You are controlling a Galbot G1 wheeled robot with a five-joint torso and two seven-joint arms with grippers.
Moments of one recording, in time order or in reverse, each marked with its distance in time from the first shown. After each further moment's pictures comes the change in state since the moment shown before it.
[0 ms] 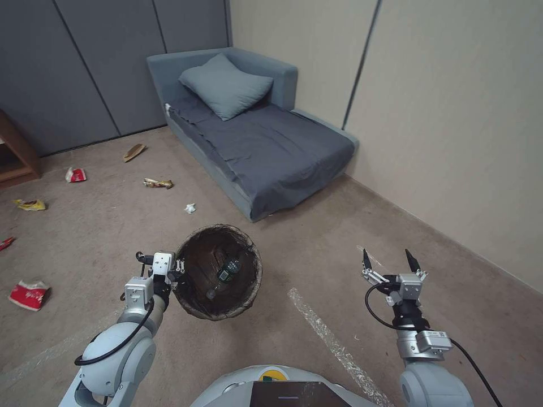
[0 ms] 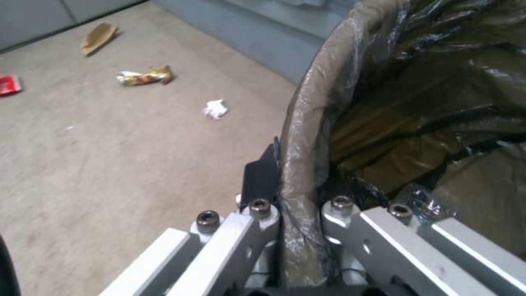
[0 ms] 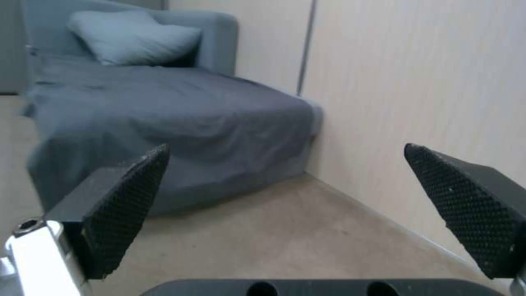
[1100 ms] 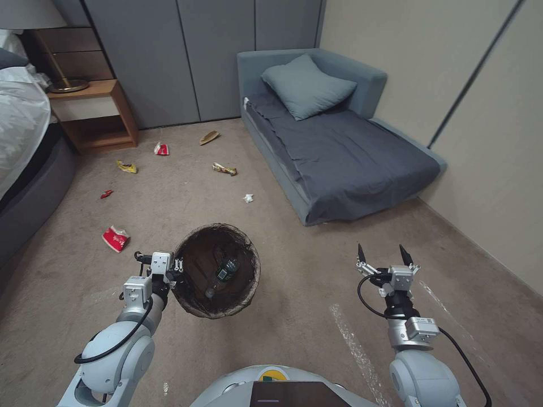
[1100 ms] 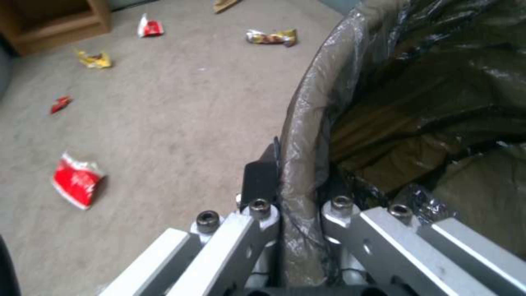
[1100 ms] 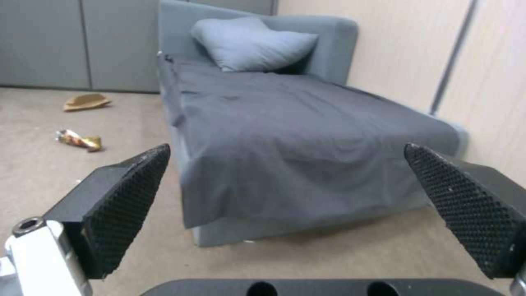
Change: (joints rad) left arm -0.006 0.000 -0.009 0.019 -0.006 -0.014 0.004; right arm 0.061 -0.006 -0.048 -0.003 -0.026 -0.091 0.063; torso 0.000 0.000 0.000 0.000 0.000
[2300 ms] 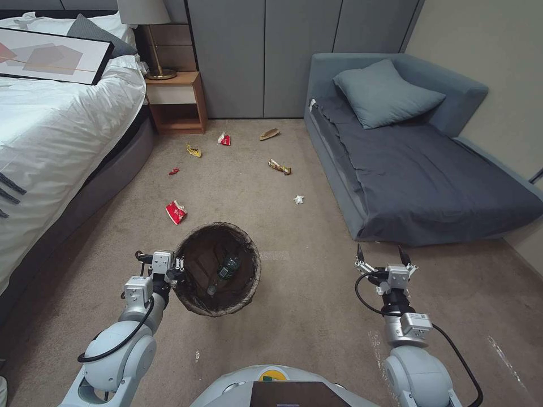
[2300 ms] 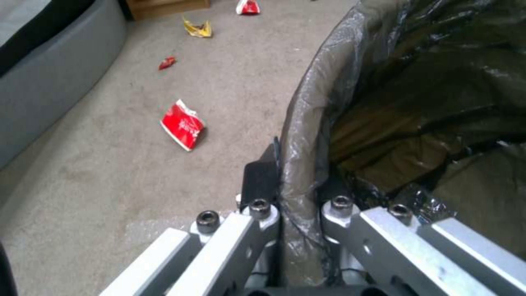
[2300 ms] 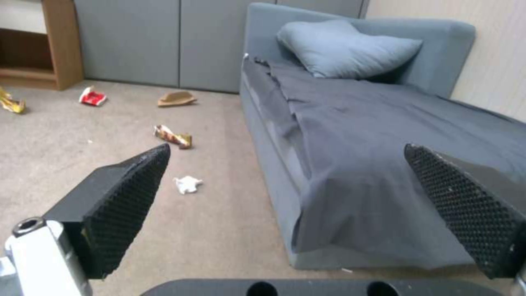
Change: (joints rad) left arm -0.007 -0.011 0.005 0.018 0.012 -0.032 0.011; right arm 0.021 0.001 -0.015 -0.023 -0.015 -0.029 0.034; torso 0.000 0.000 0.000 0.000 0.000
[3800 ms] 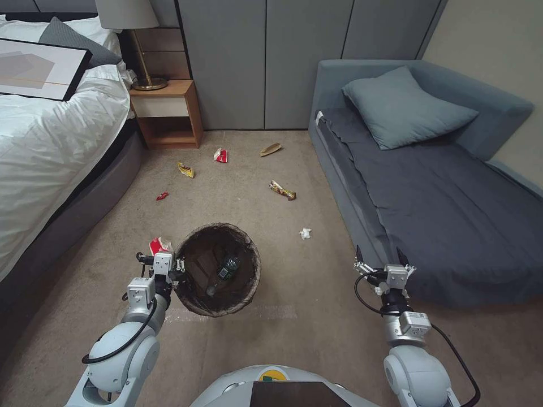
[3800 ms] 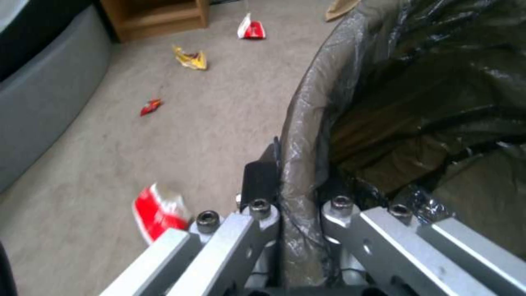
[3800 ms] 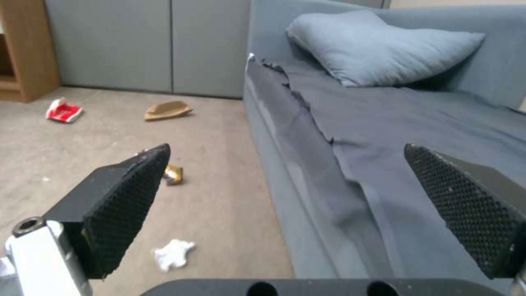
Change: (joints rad) left arm 0.000 -0.021 0.012 0.002 0.022 -0.001 -0.011; right arm 0.007 -0.001 -0.005 -0.014 0.016 -0.004 -0.002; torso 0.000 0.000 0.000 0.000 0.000
